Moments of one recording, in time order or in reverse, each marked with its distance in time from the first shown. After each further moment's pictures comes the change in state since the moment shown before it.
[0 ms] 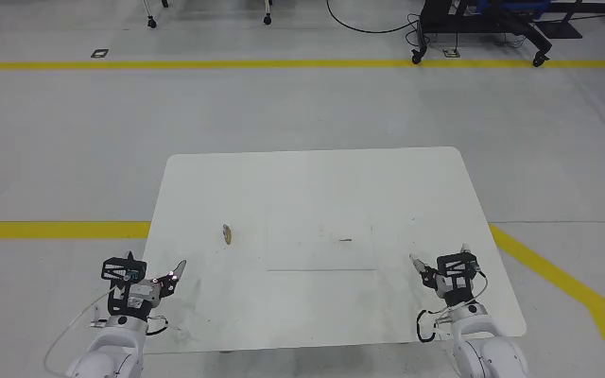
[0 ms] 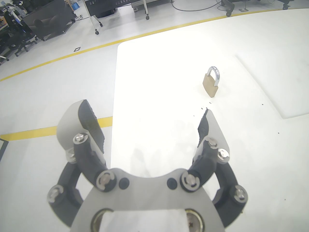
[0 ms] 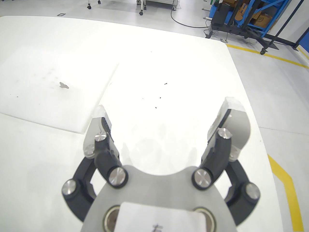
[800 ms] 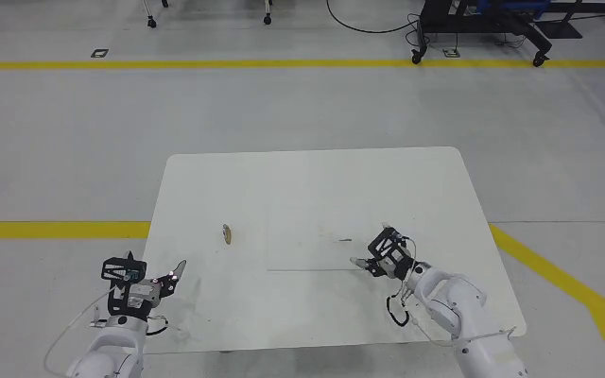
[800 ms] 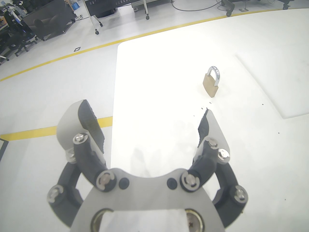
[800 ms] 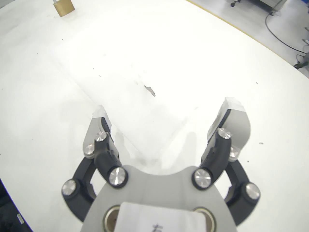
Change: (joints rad) left arm 0.000 0.000 0.000 0.000 0.000 0.000 0.000; right arm 0.434 0.003 -0.239 0.248 -0.065 -0.563 0.253
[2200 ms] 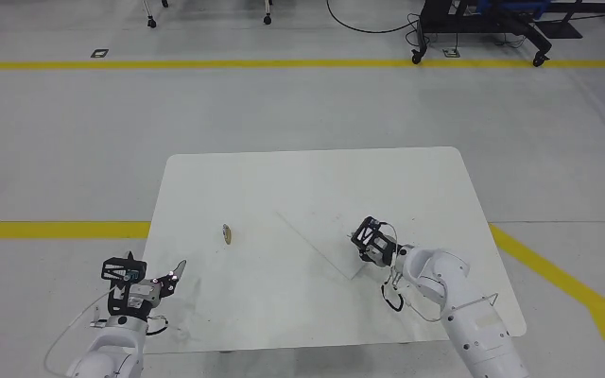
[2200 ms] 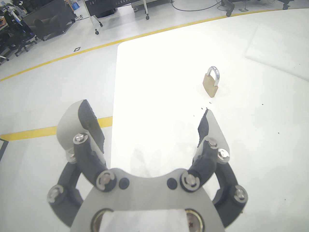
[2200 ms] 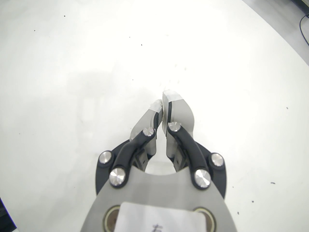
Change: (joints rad) left arm 0.000 0.000 0.000 0.000 0.000 0.000 0.000; right arm 0.164 -0.003 -0.104 0.139 0.005 -0.082 0.072
